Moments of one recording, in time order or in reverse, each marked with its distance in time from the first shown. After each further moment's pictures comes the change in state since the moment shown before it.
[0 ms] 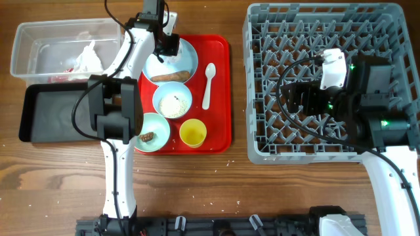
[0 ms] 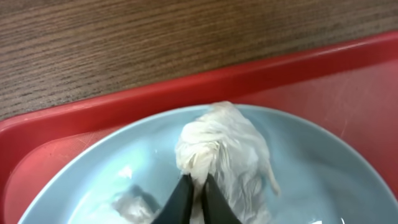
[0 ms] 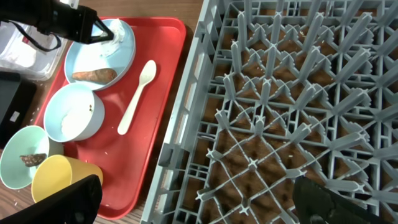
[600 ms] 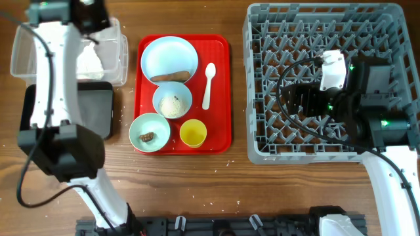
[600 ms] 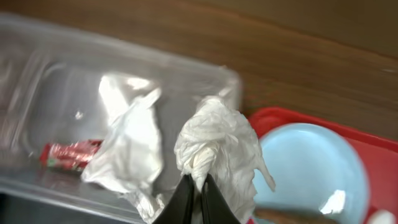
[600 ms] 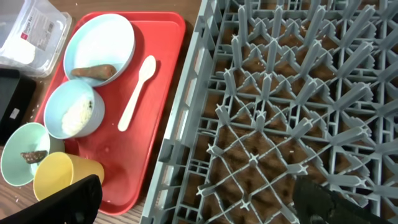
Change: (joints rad) left arm 0.275 -0.439 0.020 -0.292 -0.178 -0.208; right arm 0.000 0.000 0.000 -0.013 0.000 0.000
